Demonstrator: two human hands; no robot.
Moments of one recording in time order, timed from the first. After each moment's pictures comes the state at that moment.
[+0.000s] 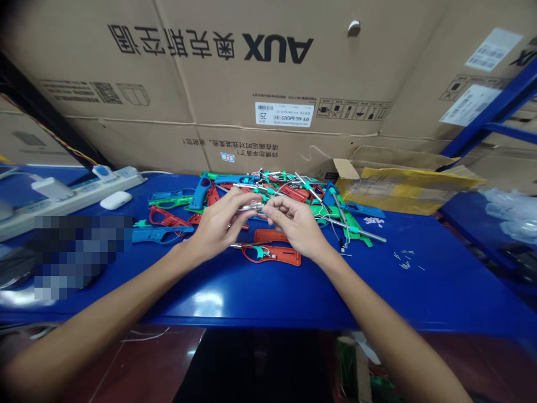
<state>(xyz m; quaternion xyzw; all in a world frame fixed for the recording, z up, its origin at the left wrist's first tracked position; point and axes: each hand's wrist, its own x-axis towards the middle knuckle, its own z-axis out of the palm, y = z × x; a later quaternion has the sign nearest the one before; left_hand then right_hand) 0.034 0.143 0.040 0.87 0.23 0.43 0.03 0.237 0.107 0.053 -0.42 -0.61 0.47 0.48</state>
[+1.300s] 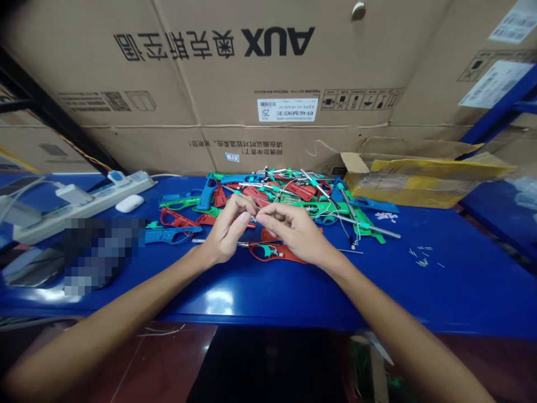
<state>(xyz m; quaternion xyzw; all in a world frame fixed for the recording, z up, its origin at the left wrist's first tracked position) 0.037 0.134 0.027 0.81 0.19 0.48 0.30 0.227 0.095 0.056 -0.38 -0.67 0.45 0.45</state>
